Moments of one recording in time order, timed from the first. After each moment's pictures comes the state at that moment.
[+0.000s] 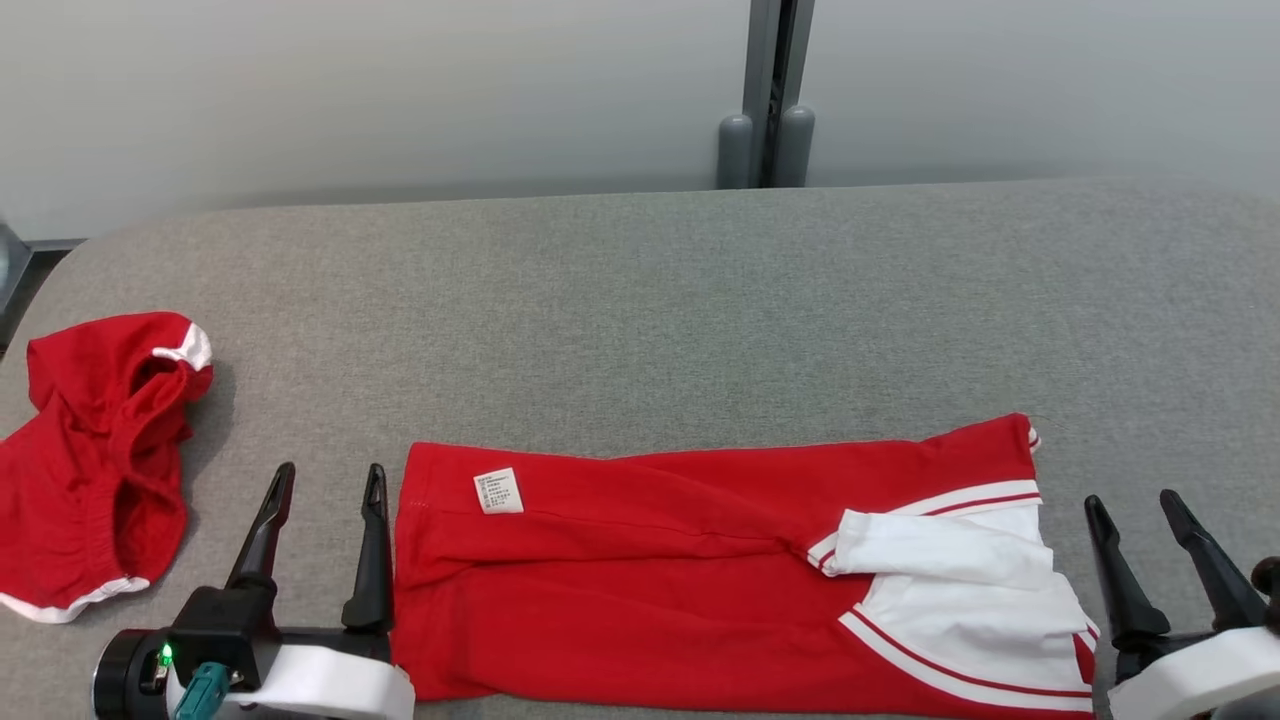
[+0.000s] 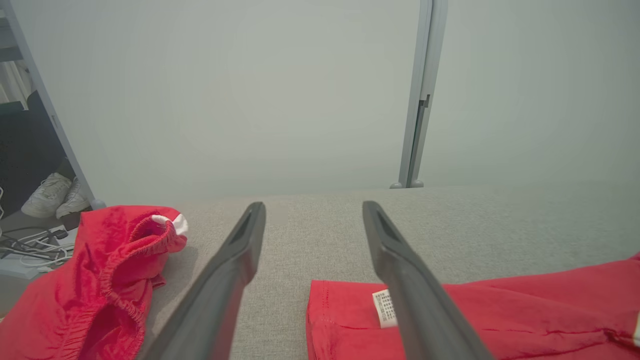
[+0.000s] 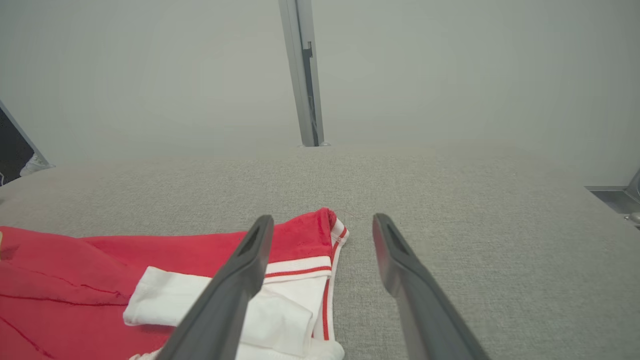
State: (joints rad) left arm 0.03 0.31 -0.32 -0.03 -0.38 0.31 -0.22; right arm 0.03 -0.26 0.03 0.15 0.39 0.13 -0.17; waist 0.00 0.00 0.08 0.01
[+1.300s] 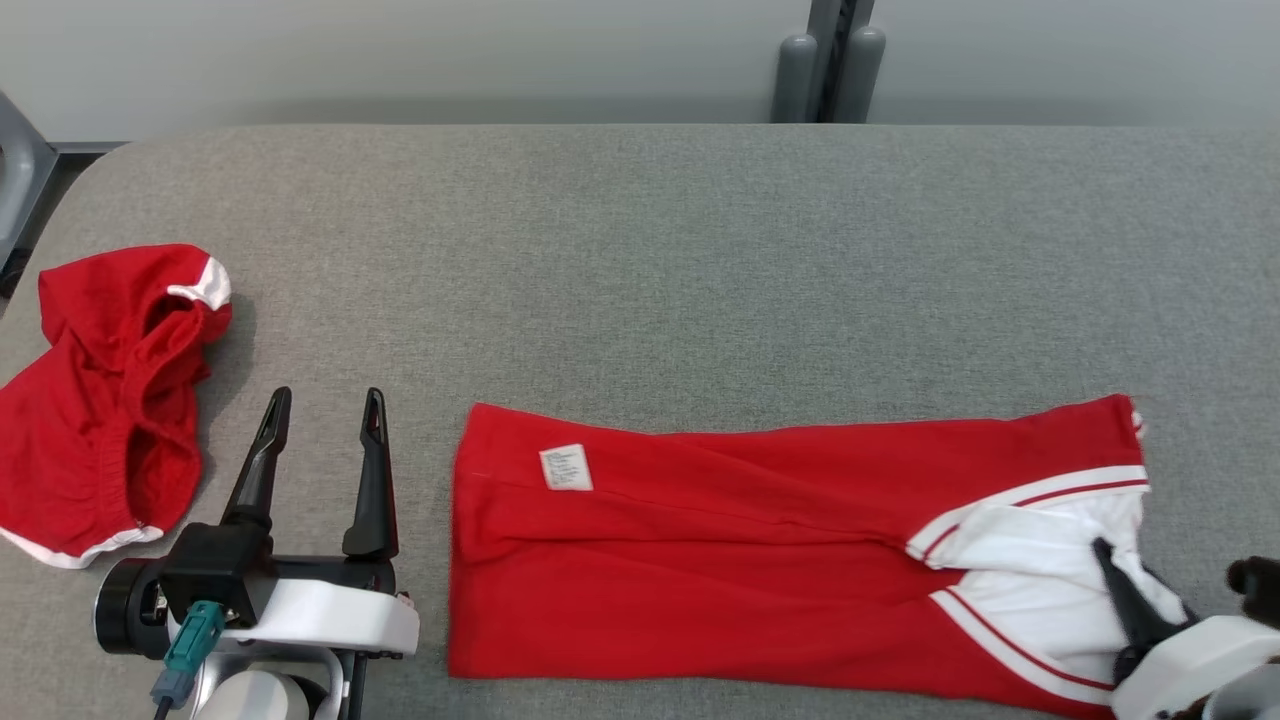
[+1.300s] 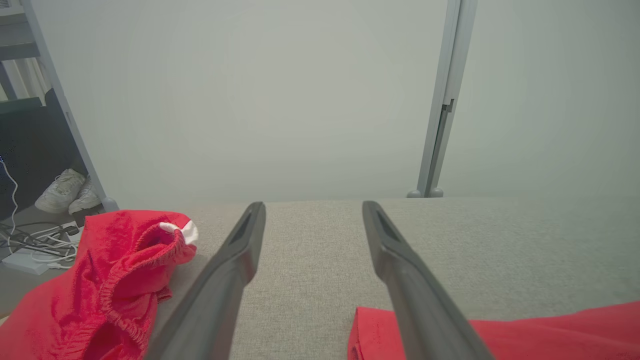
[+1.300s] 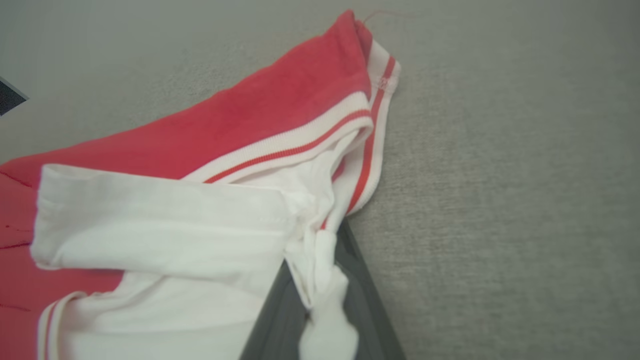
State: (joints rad) left arm -0.11 0.28 -0.31 0.02 -0.38 0.28 -0.25; right arm -0.21 -0.40 0.41 0.66 0.78 0.14 -0.26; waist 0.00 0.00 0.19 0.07
